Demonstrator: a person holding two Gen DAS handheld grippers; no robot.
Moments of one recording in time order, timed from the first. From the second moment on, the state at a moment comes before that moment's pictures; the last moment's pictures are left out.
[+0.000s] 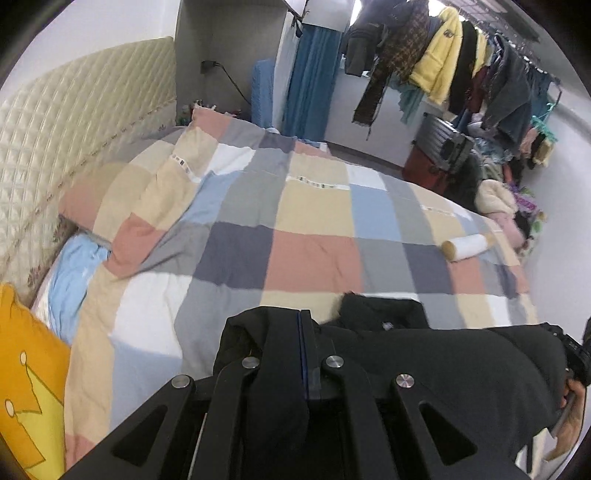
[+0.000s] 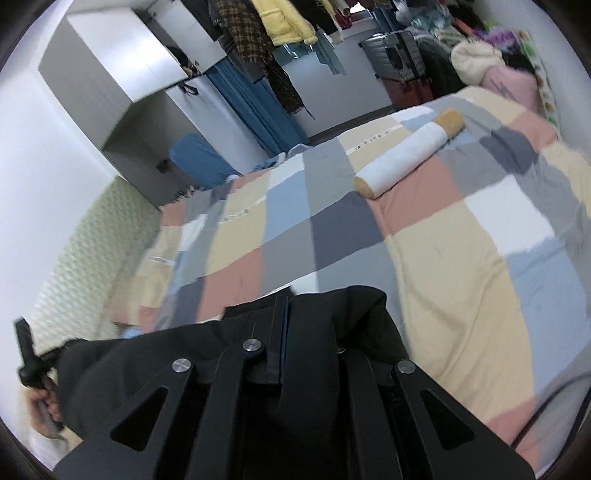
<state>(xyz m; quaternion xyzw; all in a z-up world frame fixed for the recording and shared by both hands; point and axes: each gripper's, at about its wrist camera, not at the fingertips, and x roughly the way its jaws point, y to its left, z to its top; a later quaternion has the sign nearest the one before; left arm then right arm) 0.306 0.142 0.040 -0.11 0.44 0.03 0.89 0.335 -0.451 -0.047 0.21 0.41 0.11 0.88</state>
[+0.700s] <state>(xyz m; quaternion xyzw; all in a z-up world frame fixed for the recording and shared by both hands) 0.473 0.120 -0.123 -0.06 0.49 0.10 0.87 0.479 -0.414 -0.187 0.10 0.48 0.07 0.87</state>
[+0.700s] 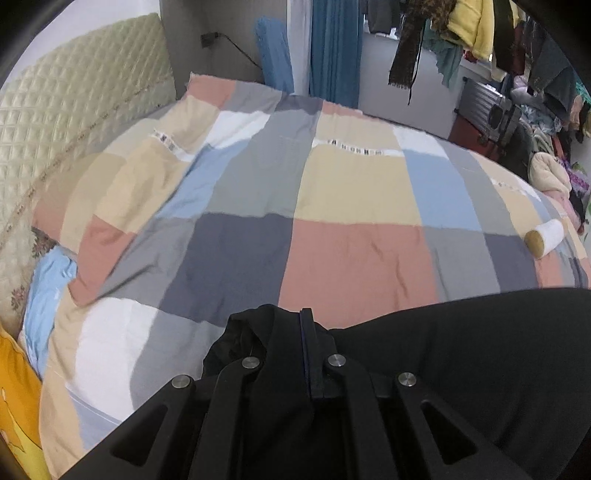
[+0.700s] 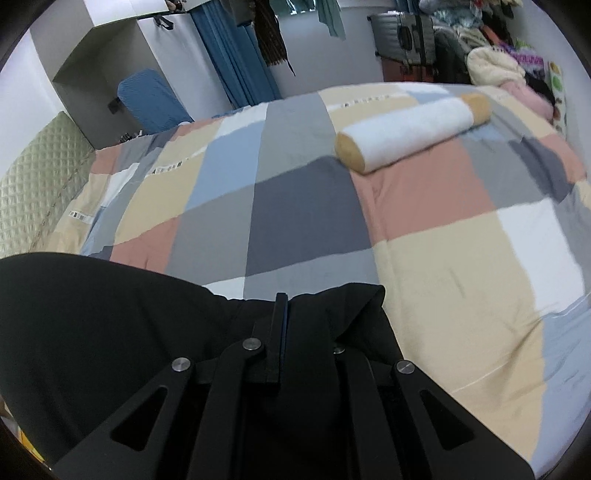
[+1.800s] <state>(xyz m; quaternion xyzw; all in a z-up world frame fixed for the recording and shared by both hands) 0.279 0.012 -0.039 -0.05 0.35 -0.16 0.92 0.309 -0.380 -0.067 0.16 0.37 0.15 0.90</state>
